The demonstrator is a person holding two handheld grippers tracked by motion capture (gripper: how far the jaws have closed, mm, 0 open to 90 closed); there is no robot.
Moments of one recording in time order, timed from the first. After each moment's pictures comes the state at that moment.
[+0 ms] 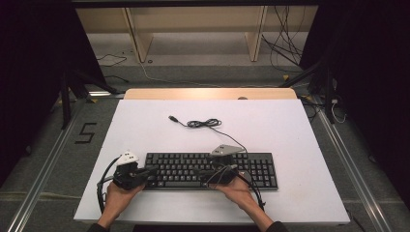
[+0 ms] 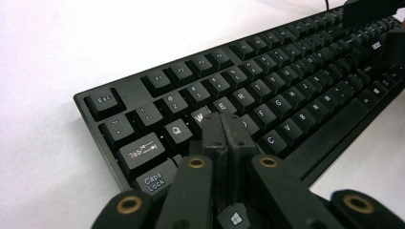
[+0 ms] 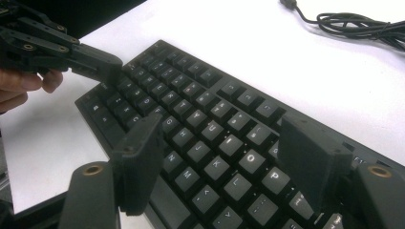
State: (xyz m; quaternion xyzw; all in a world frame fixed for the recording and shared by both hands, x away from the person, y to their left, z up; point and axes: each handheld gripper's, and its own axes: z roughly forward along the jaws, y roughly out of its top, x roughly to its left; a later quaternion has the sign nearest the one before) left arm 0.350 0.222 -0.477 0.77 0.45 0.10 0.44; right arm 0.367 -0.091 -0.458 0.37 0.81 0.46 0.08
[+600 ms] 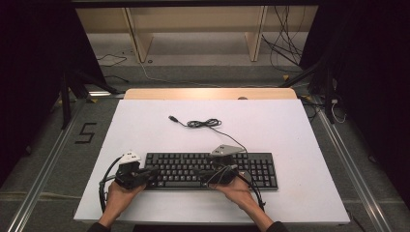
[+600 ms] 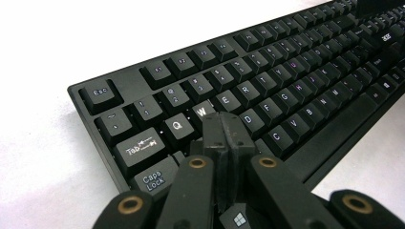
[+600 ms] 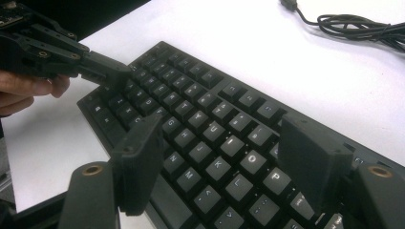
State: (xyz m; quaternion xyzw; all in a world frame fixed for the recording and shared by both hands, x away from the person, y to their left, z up) left arm 0.353 0.219 -0.480 0.78 0.45 0.10 0.43; right arm 0.366 -0.091 -0.458 0.36 0.81 0.46 0.08
